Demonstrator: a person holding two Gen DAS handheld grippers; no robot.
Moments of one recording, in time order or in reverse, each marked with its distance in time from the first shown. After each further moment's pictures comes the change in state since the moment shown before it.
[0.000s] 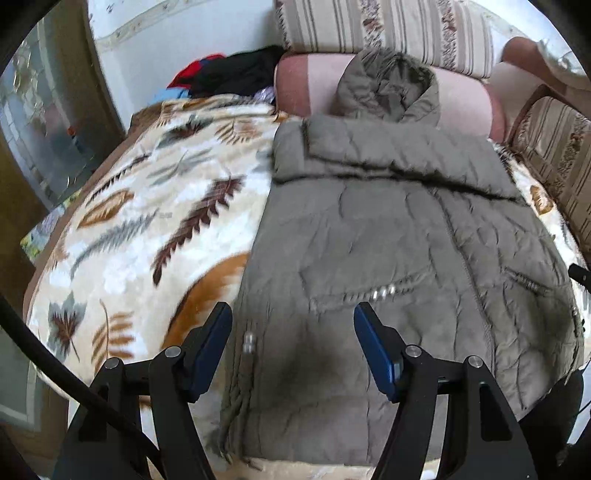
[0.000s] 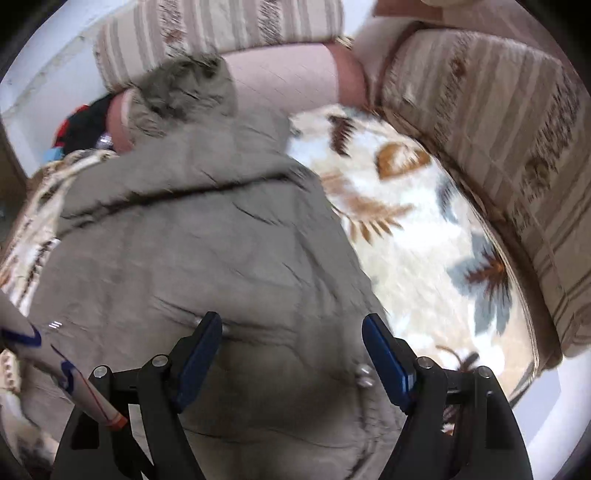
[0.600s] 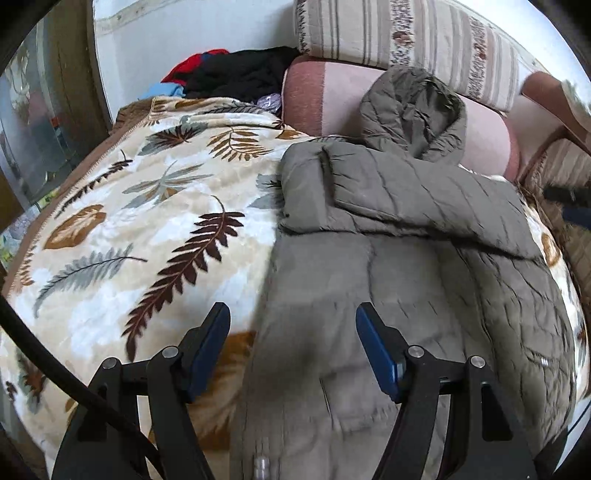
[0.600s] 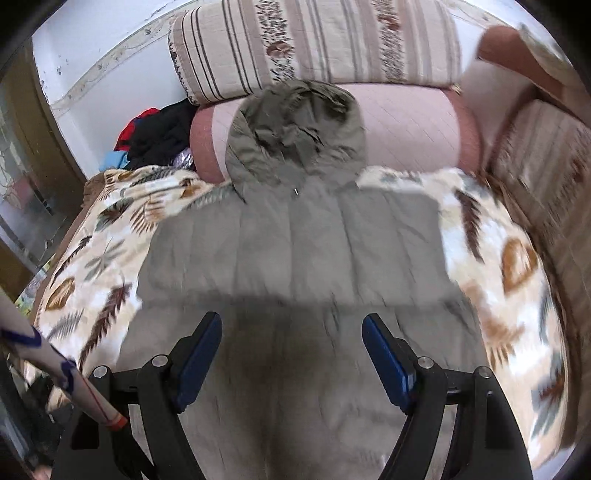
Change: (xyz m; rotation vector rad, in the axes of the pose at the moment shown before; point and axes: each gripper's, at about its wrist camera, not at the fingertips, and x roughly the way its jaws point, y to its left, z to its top) left arm 0.087 0.044 0.072 -0.096 -0.011 -0.086; right arm 0.045 0.166 0.156 -0.112 -0.020 0.187
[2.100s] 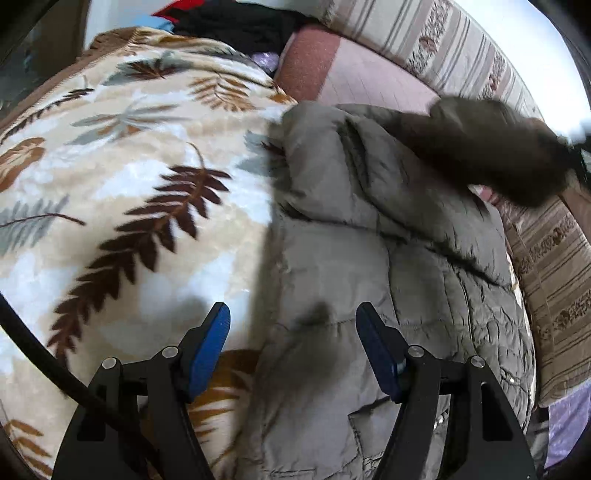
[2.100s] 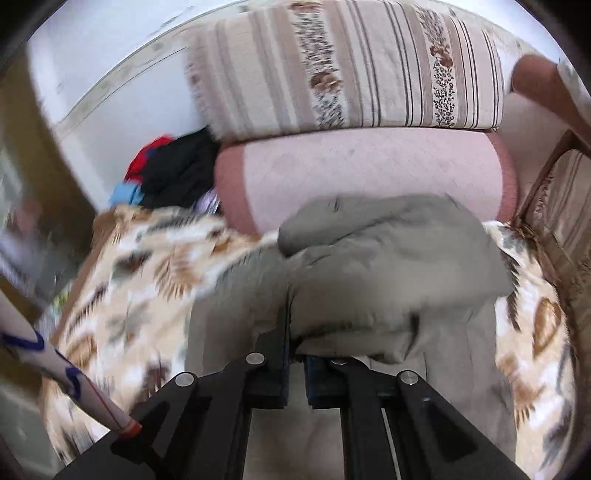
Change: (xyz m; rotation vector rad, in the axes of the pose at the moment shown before) left arm 0.066 0.062 -0.005 -0.155 0.082 -0.279; right arm -0.002 0.080 0.039 -0.016 -0.040 0.037
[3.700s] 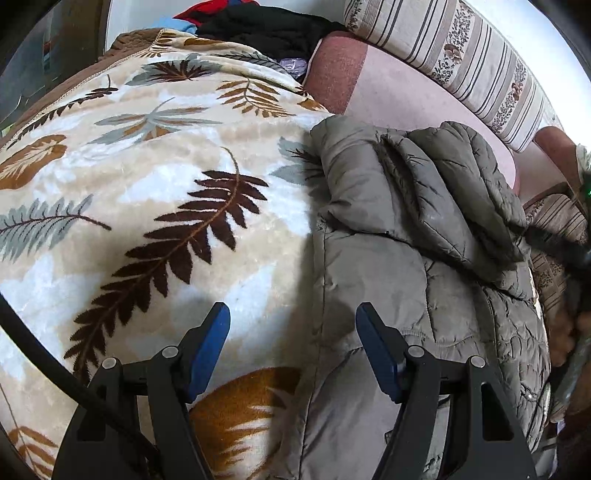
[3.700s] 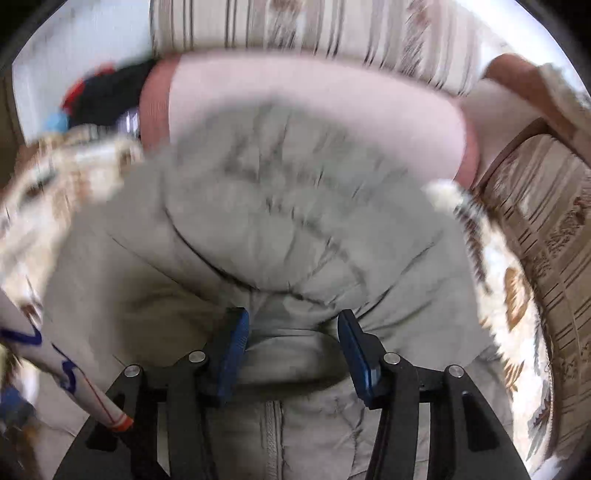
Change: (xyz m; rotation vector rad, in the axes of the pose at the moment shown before) left arm 0.010 0.015 0.008 -0.028 -0.016 0.078; right arm 0.090 -0.047 -0.035 -0.051 -0.016 -0.313
